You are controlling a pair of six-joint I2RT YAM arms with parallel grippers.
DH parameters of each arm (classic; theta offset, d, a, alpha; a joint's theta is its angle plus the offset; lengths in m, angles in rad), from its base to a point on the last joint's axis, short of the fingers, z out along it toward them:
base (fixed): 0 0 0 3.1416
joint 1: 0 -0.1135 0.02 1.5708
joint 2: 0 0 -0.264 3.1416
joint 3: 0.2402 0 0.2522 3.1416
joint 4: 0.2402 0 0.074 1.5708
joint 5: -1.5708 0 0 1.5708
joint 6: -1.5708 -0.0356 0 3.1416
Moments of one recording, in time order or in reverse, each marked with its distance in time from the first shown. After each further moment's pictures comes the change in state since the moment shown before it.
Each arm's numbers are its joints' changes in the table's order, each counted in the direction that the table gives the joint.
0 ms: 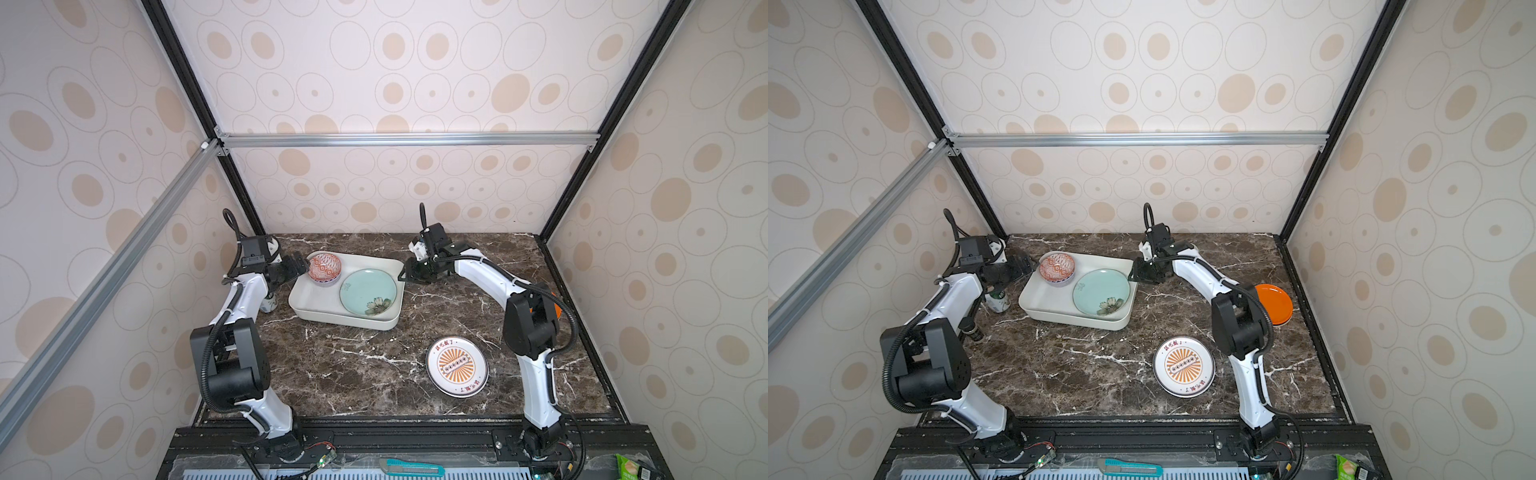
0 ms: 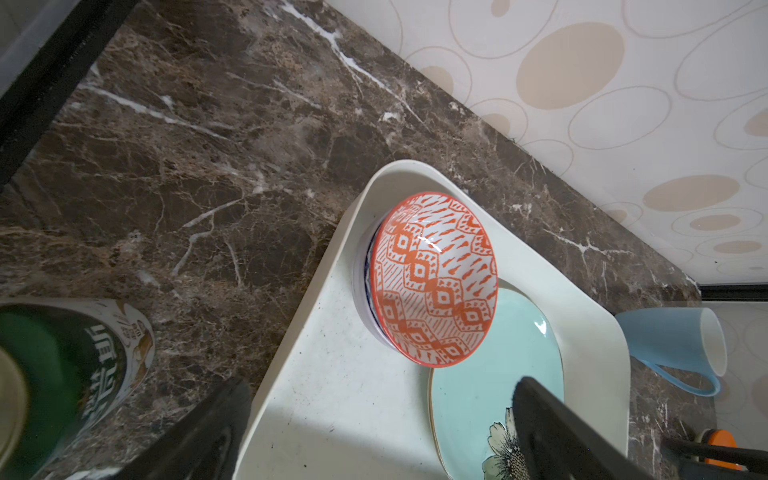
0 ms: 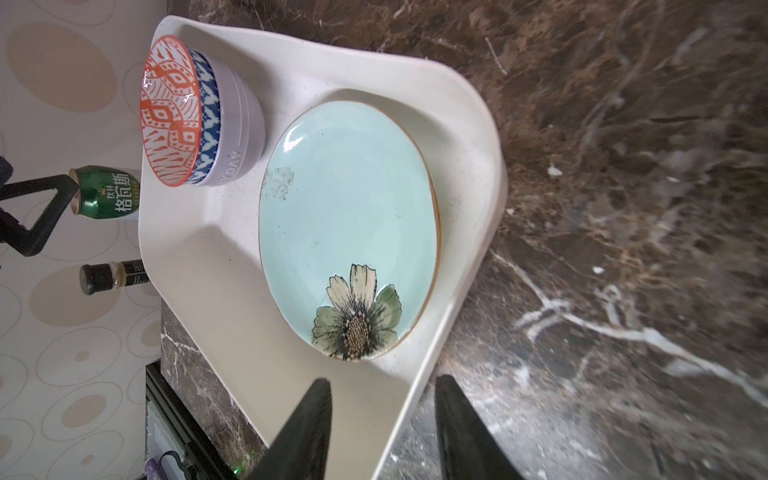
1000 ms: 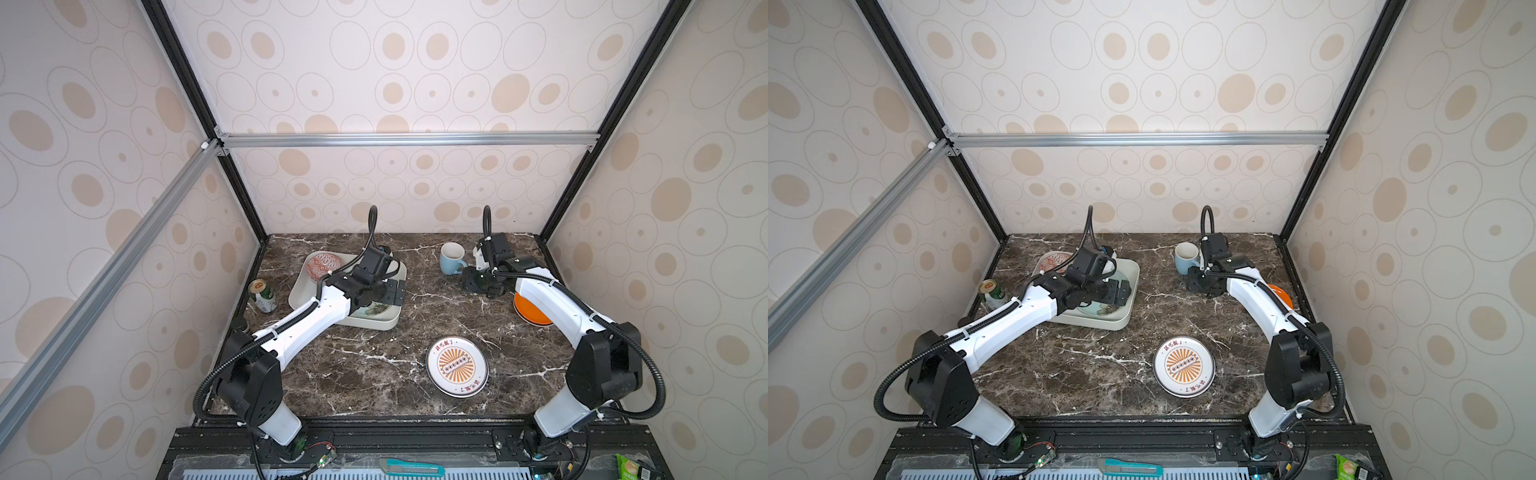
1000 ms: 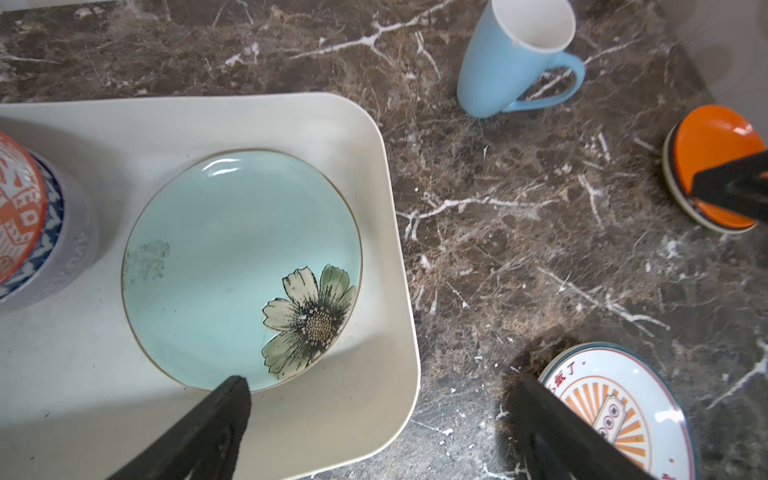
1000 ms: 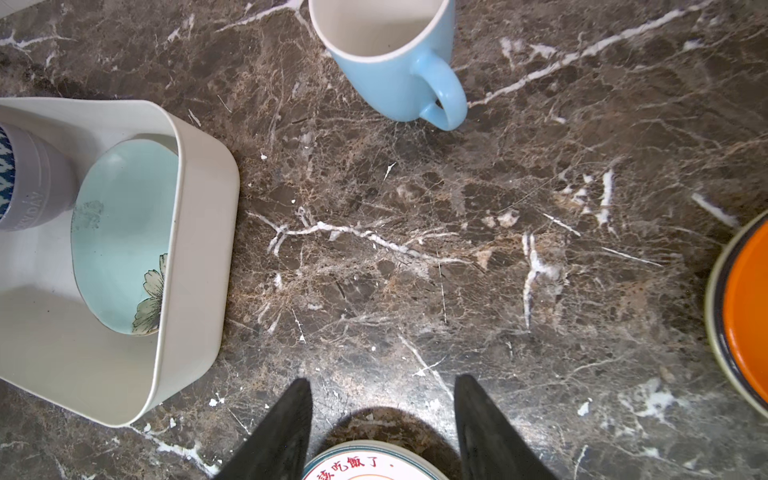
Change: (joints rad) left arm 0.851 -0.070 0.024 0.155 0.451 -0.019; right arm 0.213 -0.476 -0.477 0.021 -0.330 0.091
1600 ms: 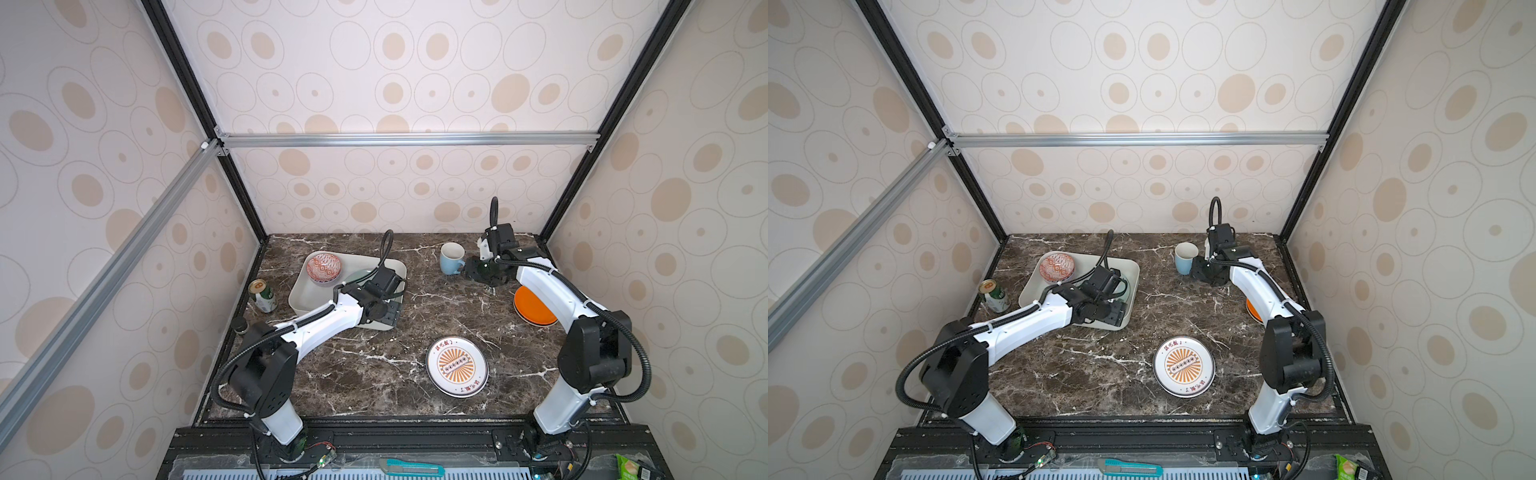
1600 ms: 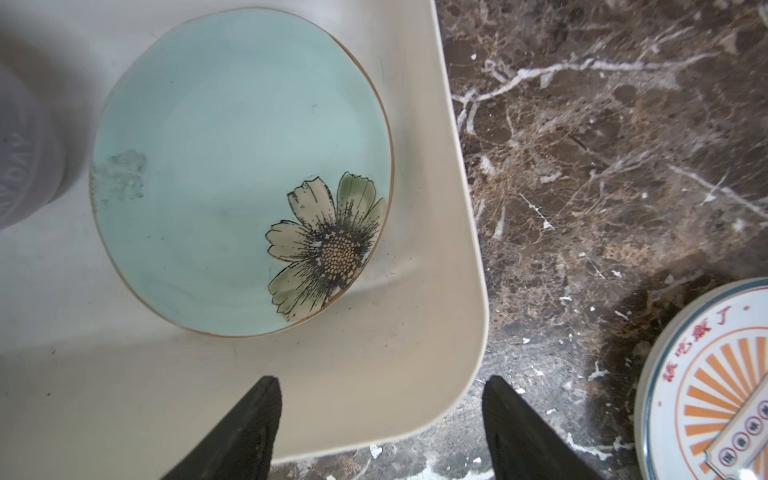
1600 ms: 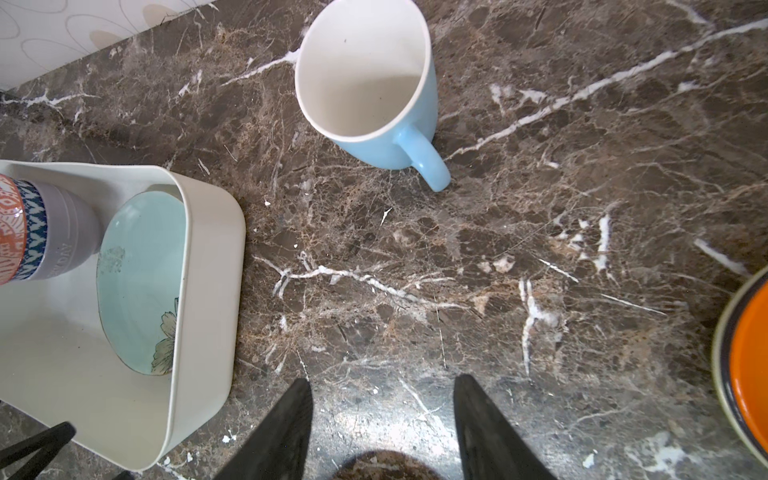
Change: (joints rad) left arm 0.044 0.117 -0.063 0.026 0.063 -0.033; right arm 0.069 0.110 0.111 -0.016 0.069 0.003
